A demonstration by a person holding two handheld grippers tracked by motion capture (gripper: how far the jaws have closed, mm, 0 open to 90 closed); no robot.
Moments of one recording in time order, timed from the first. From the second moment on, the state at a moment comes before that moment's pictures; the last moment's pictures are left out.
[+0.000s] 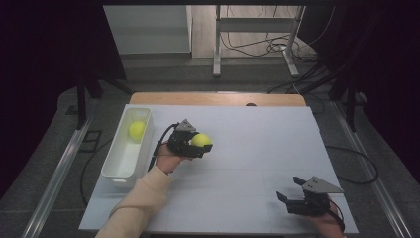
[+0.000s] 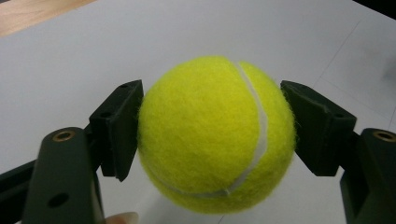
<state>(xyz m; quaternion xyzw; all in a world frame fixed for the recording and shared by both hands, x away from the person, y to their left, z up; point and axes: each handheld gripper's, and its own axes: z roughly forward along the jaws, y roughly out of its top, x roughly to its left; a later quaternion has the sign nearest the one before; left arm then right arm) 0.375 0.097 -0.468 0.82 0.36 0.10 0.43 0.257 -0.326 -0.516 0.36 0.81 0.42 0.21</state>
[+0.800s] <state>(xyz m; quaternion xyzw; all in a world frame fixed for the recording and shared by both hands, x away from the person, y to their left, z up) 0.360 0.119 -0.451 0.81 0.36 0.11 0.44 0.257 -0.325 -0.516 0.35 0.81 0.42 0.21</state>
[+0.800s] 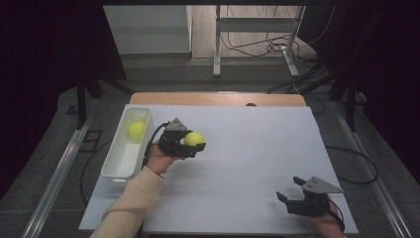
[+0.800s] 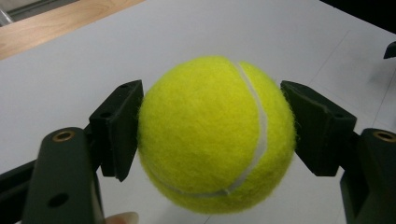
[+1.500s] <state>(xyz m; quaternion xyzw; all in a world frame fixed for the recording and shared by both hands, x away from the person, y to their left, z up) 0.354 0.135 -0.434 0.80 0.36 0.13 0.46 0.257 -0.325 -0.516 0.35 0.81 0.42 0.22</state>
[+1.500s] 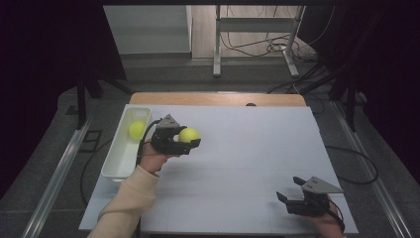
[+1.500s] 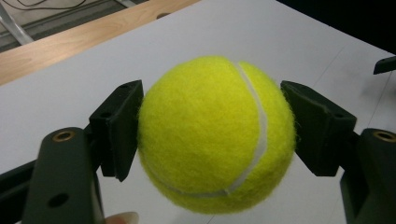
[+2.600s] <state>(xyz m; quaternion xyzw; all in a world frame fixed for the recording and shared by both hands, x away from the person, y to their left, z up) 0.343 0.168 -0.407 0.77 0.37 0.15 0.49 0.257 -0.325 -0.516 0.35 0.81 0.42 0.22</state>
